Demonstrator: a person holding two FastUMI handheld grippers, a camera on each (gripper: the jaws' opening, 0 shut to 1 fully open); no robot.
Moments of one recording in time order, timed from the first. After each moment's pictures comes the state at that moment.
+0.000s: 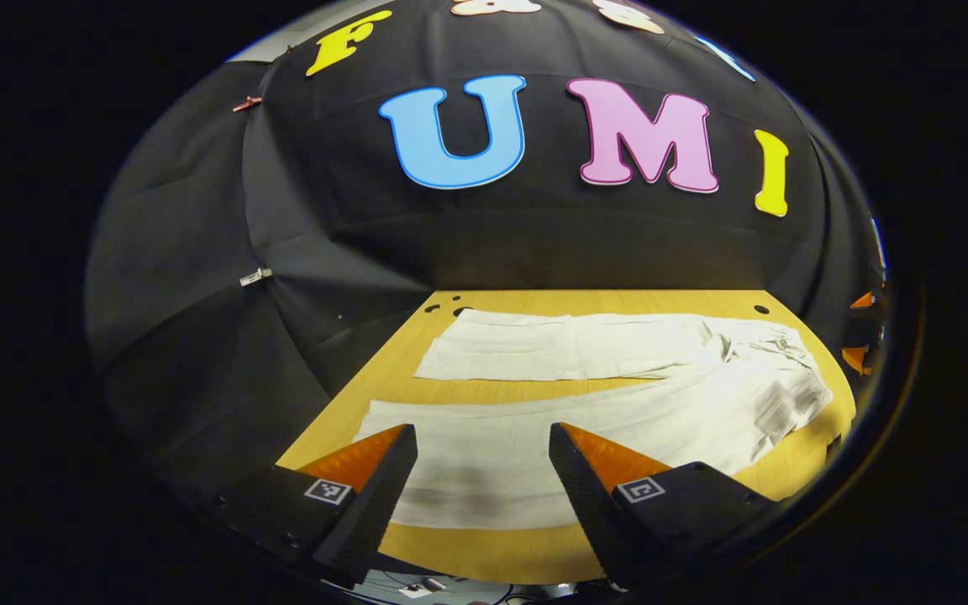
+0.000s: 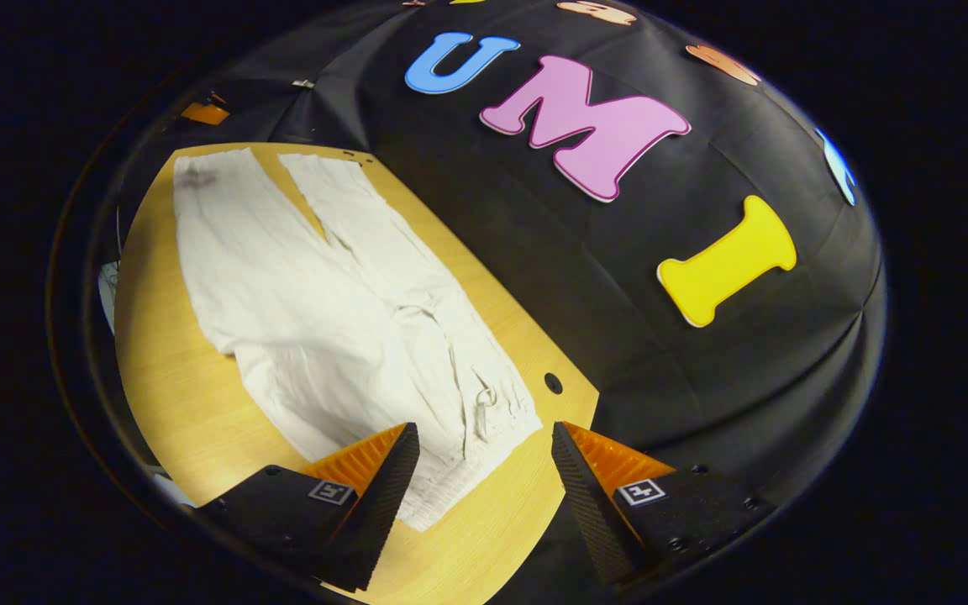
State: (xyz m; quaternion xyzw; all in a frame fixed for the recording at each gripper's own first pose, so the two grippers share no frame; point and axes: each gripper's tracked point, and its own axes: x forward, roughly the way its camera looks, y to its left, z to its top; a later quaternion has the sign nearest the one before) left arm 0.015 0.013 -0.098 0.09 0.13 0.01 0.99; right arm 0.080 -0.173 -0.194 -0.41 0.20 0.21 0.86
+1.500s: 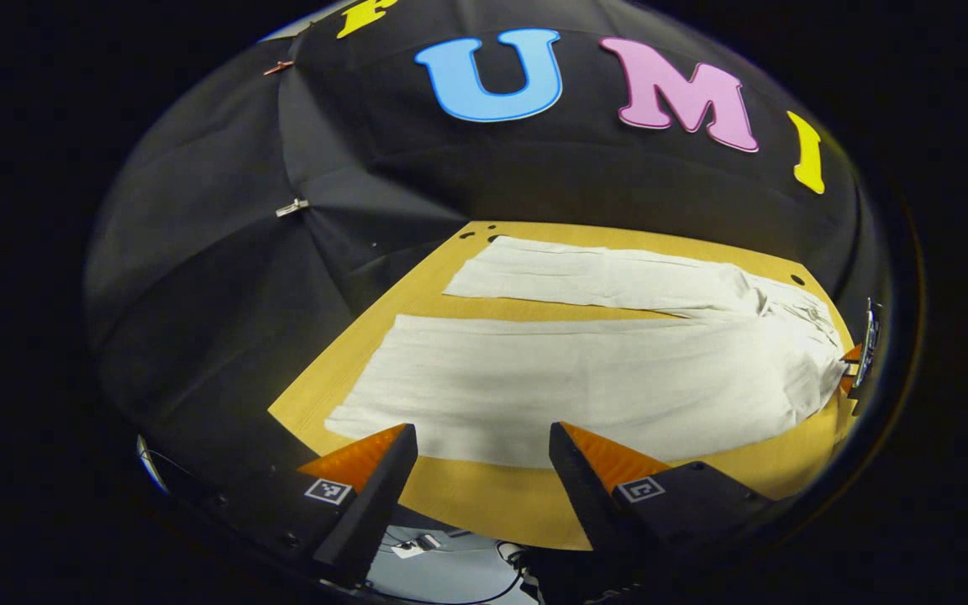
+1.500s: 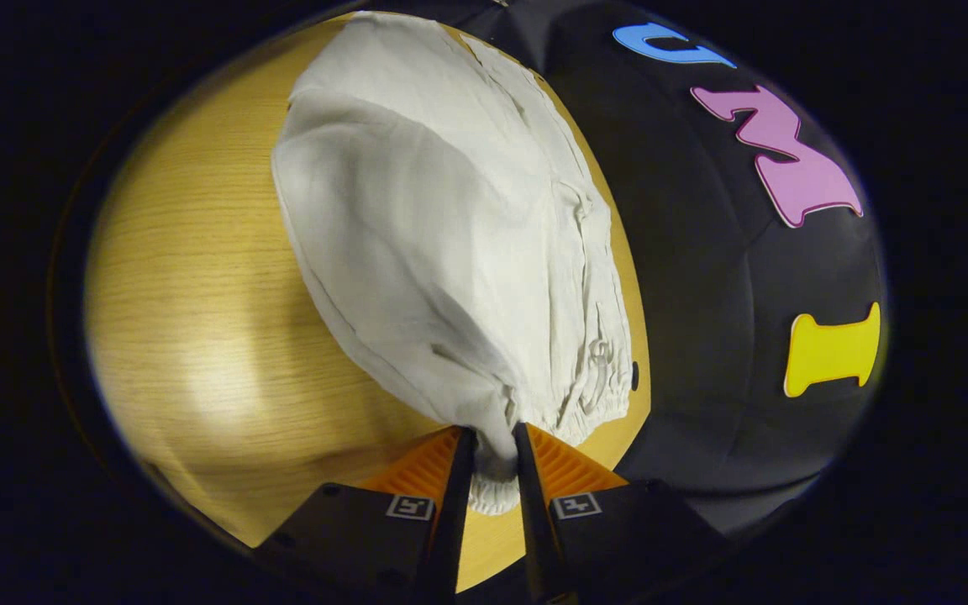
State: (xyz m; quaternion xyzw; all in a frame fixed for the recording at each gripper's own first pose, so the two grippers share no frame) left arm -0.016 0.044 -0.174 0.06 0.22 0.10 0.97; right arm 0.094 -0.195 -0.338 -0.59 0.26 0.29 0.71
